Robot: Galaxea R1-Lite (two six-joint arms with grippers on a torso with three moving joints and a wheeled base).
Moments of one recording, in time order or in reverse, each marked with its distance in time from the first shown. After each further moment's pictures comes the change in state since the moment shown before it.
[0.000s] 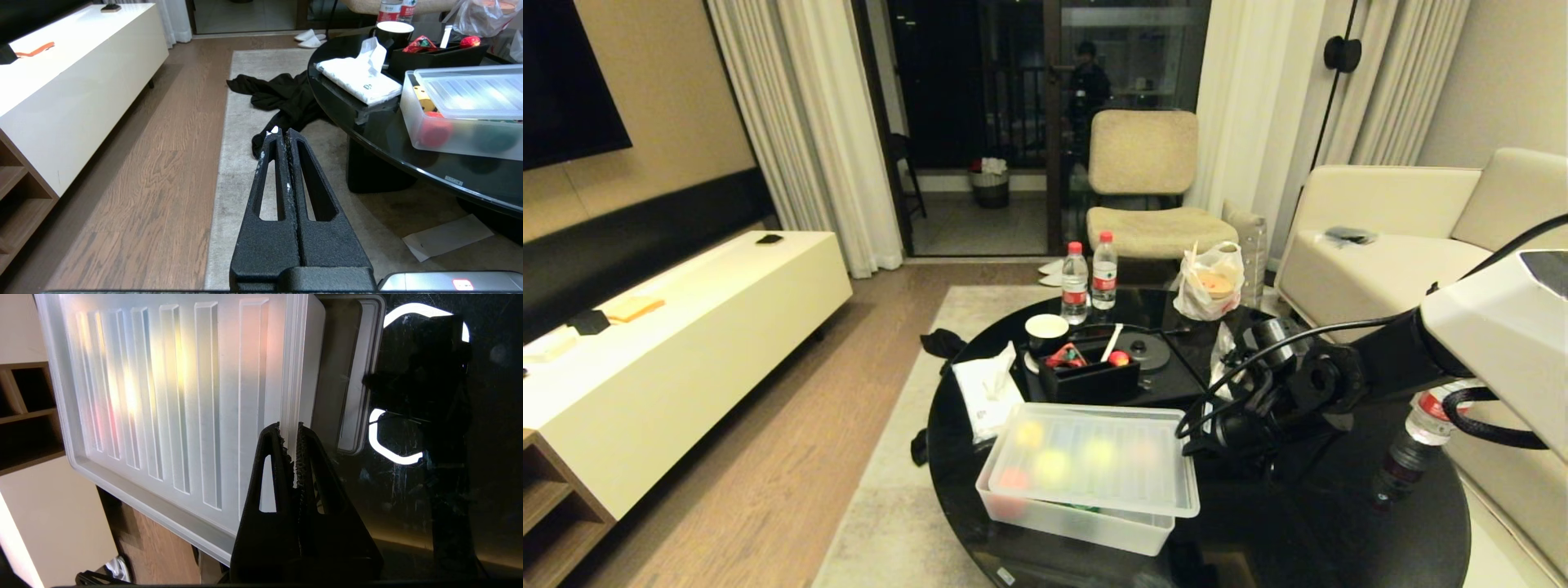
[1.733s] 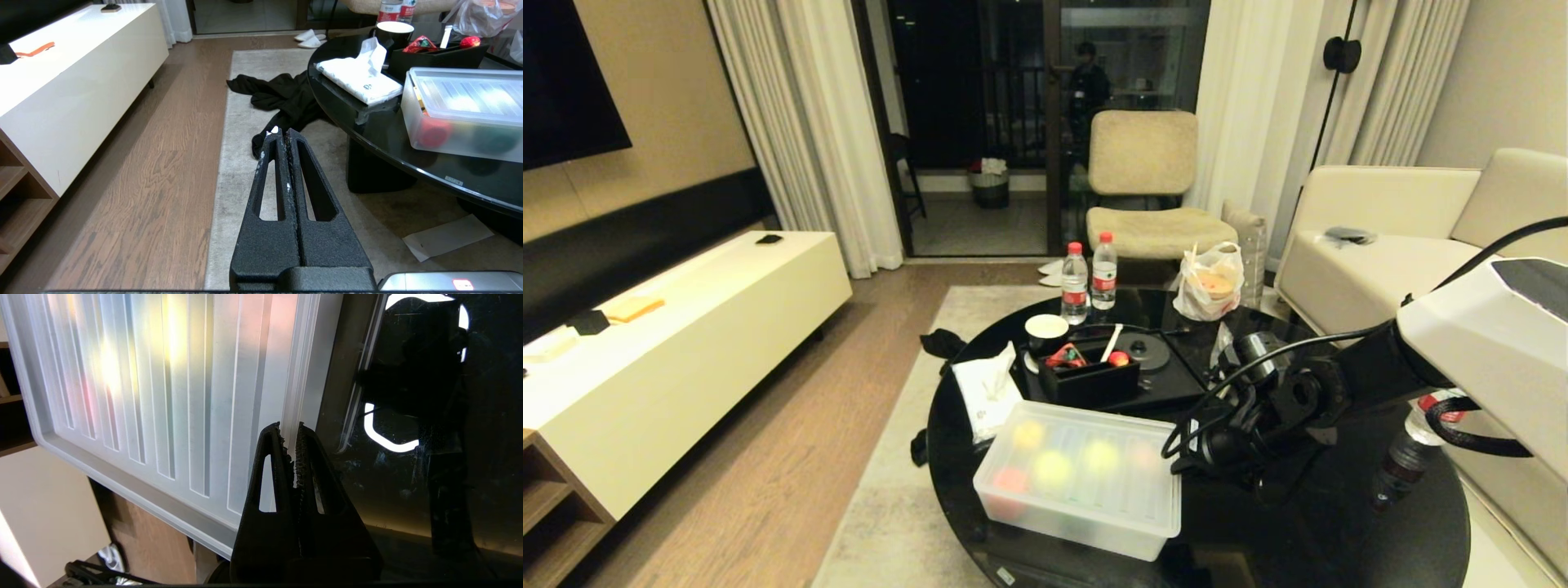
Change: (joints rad) left arm 0.000 0.000 0.000 0.000 0.000 0.000; right arm 0.057 0.012 0.043 -0.001 -0.020 0.004
